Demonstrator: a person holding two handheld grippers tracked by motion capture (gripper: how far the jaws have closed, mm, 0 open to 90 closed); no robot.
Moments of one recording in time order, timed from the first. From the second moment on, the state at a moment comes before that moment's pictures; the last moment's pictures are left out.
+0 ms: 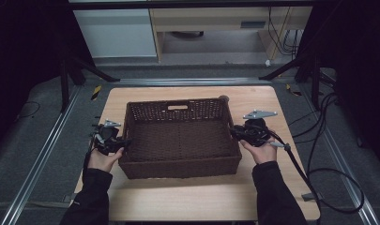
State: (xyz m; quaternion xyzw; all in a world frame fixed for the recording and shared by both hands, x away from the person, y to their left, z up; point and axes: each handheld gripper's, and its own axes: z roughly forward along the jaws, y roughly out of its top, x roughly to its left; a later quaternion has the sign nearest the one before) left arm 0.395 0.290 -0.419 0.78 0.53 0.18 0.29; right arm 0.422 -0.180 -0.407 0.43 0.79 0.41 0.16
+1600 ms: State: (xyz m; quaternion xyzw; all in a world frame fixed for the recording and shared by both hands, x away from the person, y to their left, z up) left arm 0.392 0.306 -0.419 0.79 0.52 0.18 0.28; right arm 0.358 -0.278 -0.455 0.54 0.73 0.35 0.24
